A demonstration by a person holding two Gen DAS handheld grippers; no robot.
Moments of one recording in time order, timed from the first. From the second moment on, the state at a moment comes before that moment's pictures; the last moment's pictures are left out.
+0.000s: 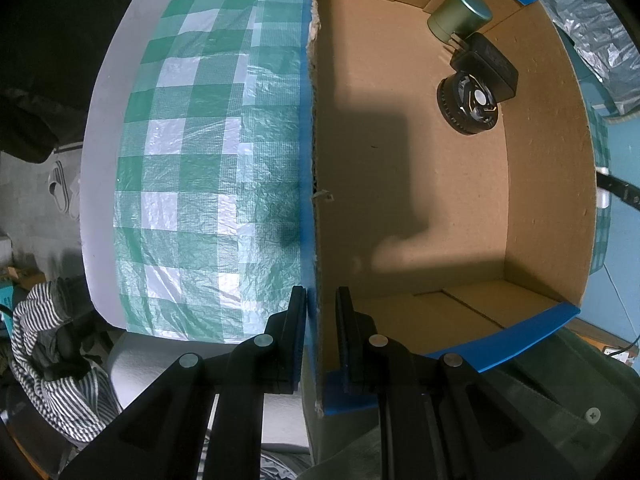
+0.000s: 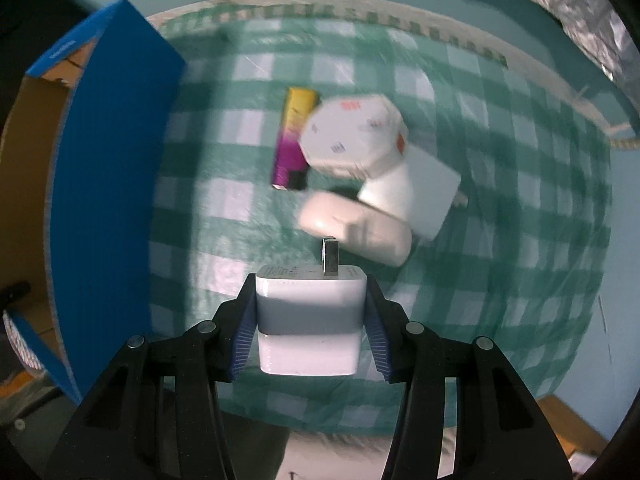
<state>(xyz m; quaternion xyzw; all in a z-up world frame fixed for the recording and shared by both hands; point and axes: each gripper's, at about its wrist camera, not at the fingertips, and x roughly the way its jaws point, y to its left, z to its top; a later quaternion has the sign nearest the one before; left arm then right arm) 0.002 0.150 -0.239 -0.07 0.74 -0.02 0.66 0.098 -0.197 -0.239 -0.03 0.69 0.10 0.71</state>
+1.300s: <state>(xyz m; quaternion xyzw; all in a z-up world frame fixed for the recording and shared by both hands) -0.007 0.160 -0.237 -0.08 0.74 -0.01 0.67 0.151 -0.072 -0.146 -0.14 0.61 0.26 0.73</state>
